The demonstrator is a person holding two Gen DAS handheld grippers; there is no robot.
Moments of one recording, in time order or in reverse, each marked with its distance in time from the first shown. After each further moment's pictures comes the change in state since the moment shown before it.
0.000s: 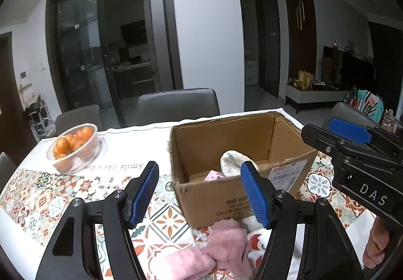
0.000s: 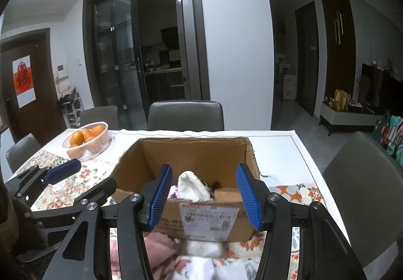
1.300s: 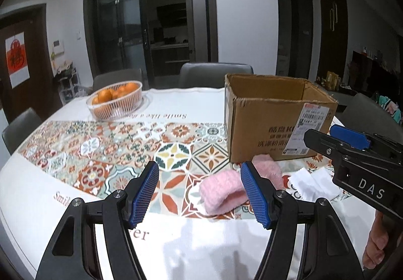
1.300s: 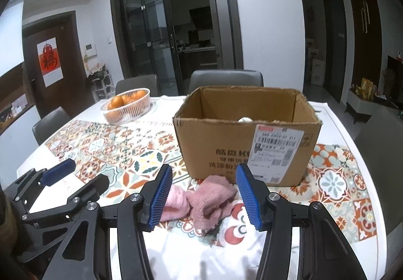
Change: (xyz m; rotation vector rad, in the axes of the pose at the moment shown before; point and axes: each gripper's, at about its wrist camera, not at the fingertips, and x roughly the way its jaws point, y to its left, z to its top) left arm -0.061 0.051 -0.106 -0.144 0.088 0.141; right arm -0.024 0.061 -0.077 -0.050 0.128 0.152
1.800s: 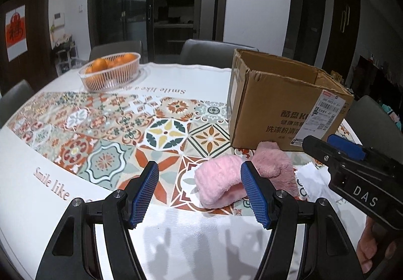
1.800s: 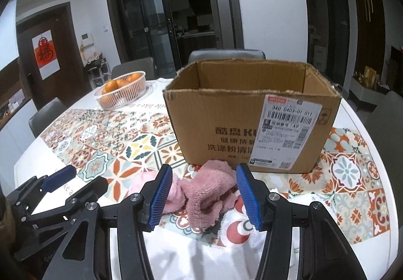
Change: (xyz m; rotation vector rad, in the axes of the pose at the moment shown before) left arm 0.046 0.007 -0.015 -0.095 0.104 -0.032; right arm 0.047 -0.006 -0.017 0.024 0.090 0.000
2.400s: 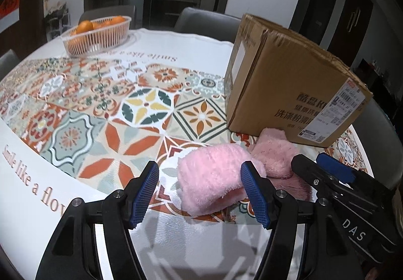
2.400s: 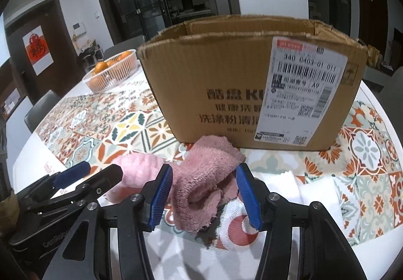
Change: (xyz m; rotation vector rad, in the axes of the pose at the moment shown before) left arm 0.066 0.001 -0.005 -0.089 0.153 -0.070; right arm 0.055 -0.010 -0.017 0.047 0.127 0.012
